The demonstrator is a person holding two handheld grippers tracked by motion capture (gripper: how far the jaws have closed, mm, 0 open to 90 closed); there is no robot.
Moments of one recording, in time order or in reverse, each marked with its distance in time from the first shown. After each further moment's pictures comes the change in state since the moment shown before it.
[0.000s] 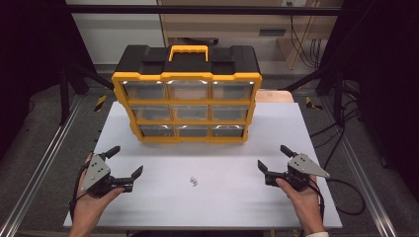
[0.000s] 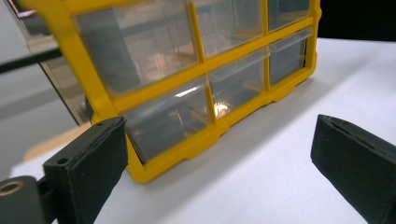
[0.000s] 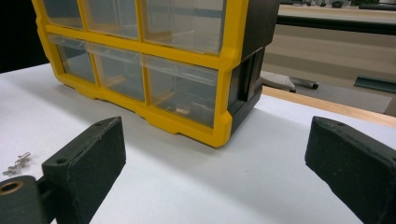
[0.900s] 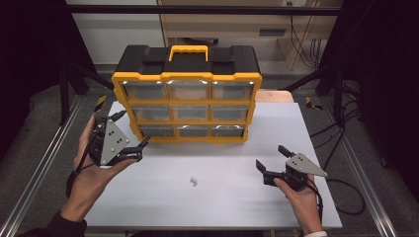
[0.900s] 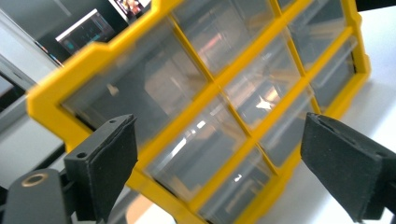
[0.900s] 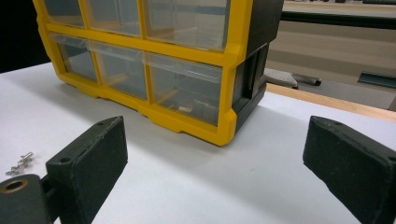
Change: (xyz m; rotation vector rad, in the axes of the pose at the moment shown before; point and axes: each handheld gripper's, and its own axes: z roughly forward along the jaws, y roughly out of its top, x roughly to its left) left arm 0.000 0.118 0.019 0.056 0.124 0.342; right arm 0.003 0.000 0.003 0.012 0.007 0.015
